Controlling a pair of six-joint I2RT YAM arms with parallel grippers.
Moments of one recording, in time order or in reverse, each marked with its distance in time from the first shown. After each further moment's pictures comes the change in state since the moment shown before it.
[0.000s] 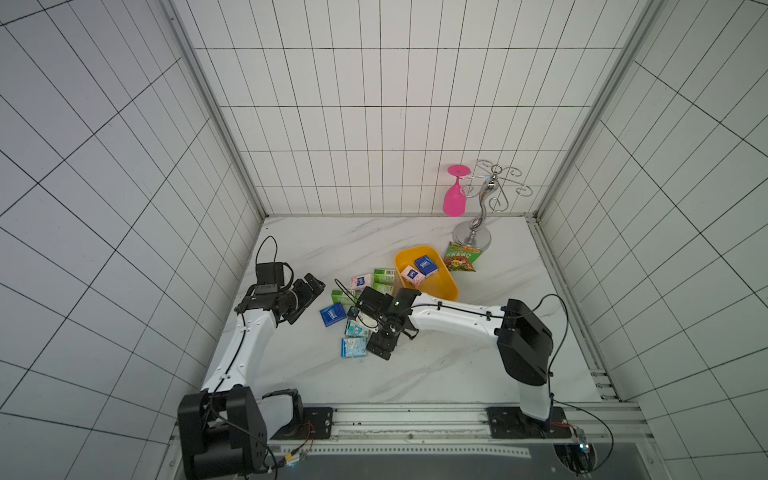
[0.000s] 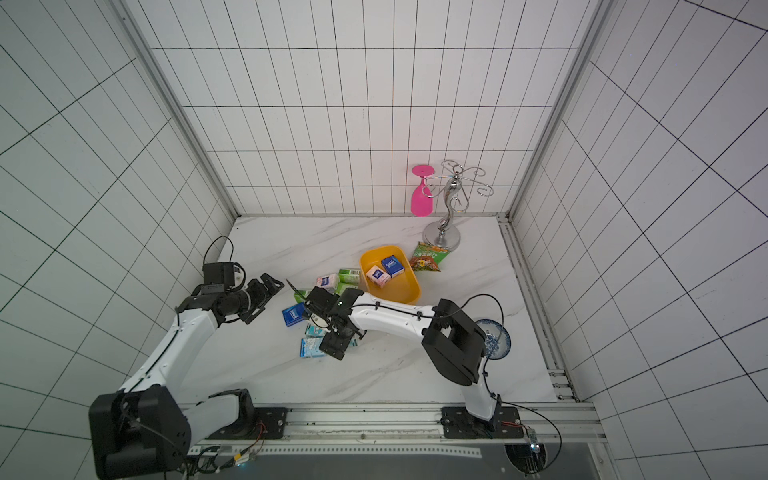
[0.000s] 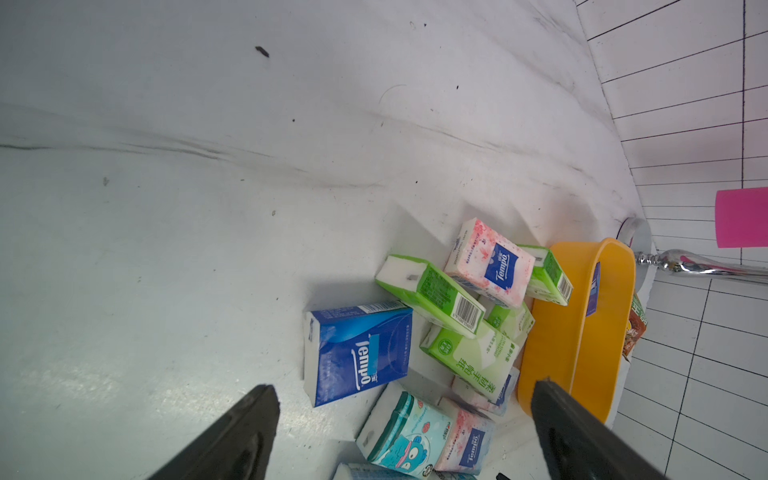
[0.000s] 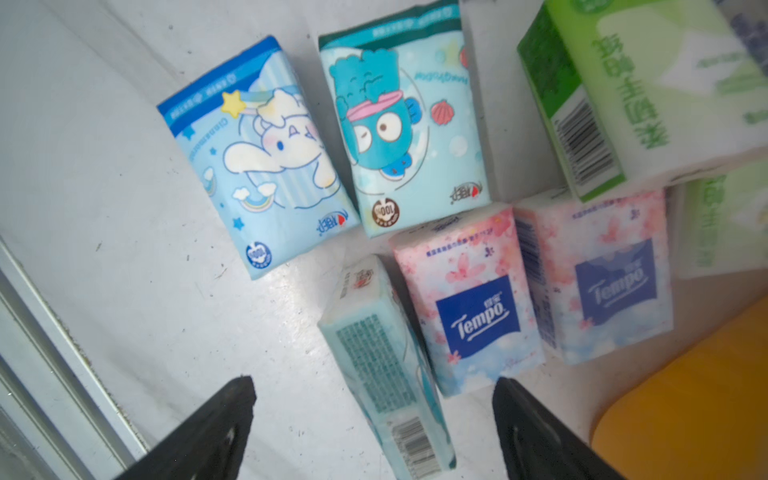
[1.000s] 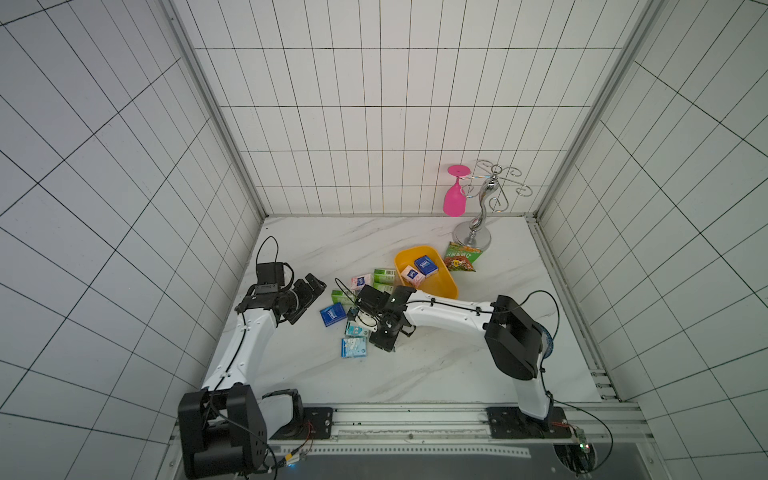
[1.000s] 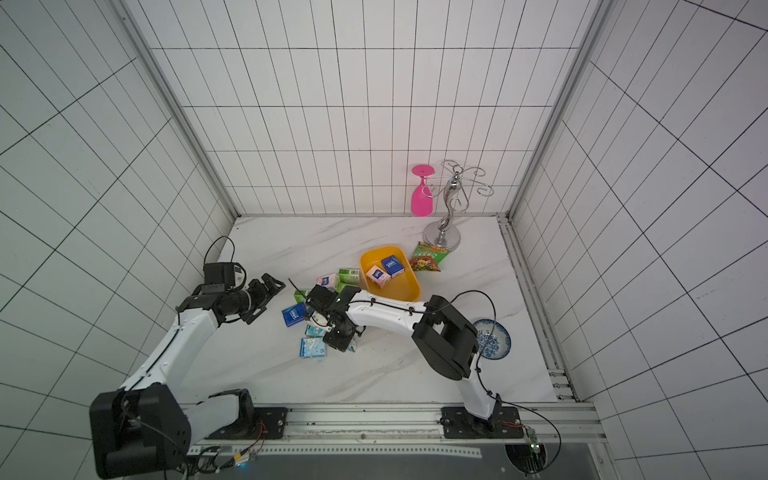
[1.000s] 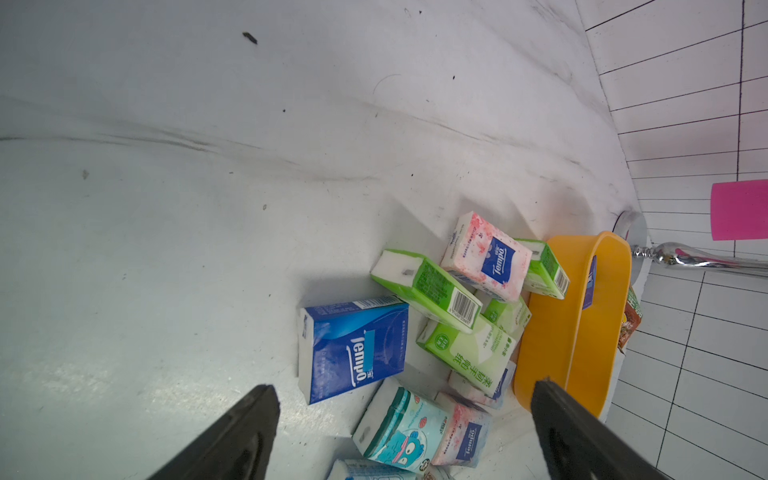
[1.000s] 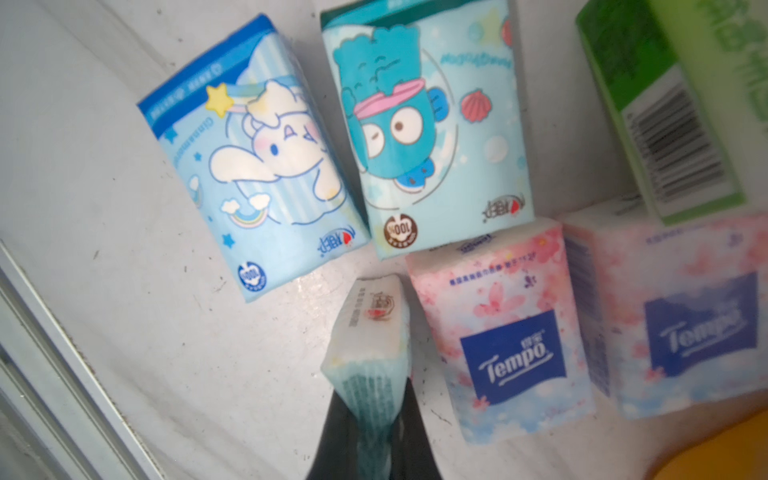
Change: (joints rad) left arm 0.000 0.011 -0.001 0.002 0.023 0.003; right arm -0.024 0.054 0.014 -0.009 -0.109 0.013
